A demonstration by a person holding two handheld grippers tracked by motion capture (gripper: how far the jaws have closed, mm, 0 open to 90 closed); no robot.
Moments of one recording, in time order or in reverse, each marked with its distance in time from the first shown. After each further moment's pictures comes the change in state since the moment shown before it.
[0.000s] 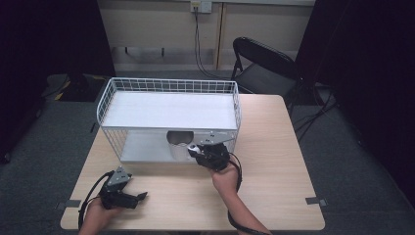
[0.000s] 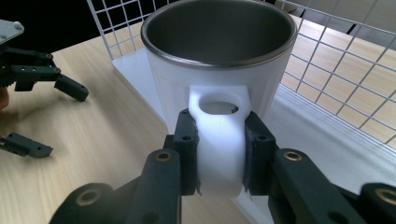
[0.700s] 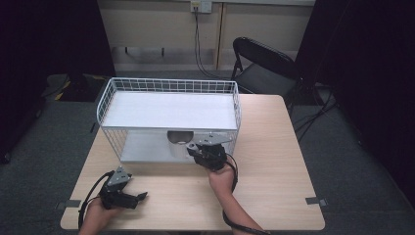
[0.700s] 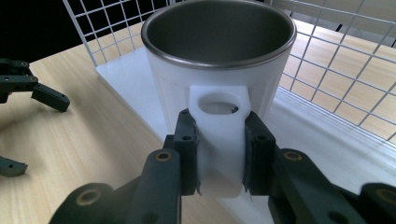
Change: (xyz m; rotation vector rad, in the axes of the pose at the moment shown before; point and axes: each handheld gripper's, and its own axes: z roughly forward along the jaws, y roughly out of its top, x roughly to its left) left arm 0.000 0.000 0.000 0.001 -0.001 0.002; right arm -0.002 -0.008 0.015 -0.034 -0.040 0.035
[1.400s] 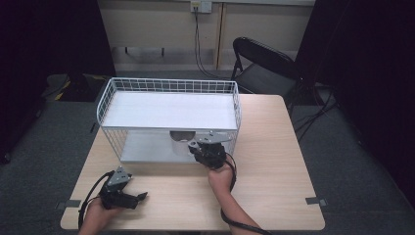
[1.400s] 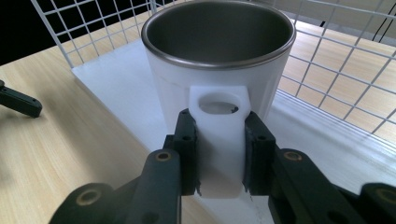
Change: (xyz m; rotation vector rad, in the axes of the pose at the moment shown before) left arm 0.000 0.000 0.000 -0.002 0.002 -0.001; right arm -0.006 -0.004 0.009 0.005 -0.058 0.022
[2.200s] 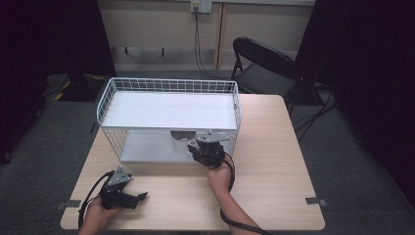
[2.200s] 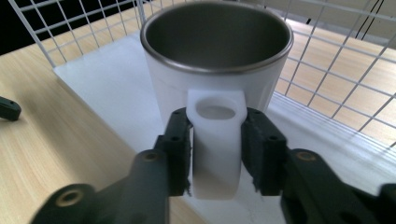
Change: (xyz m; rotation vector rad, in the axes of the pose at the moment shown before) left arm 0.000 0.000 0.000 0.002 0.000 0.002; right arm 0.002 0.004 0.003 0.006 -0.043 -0.003
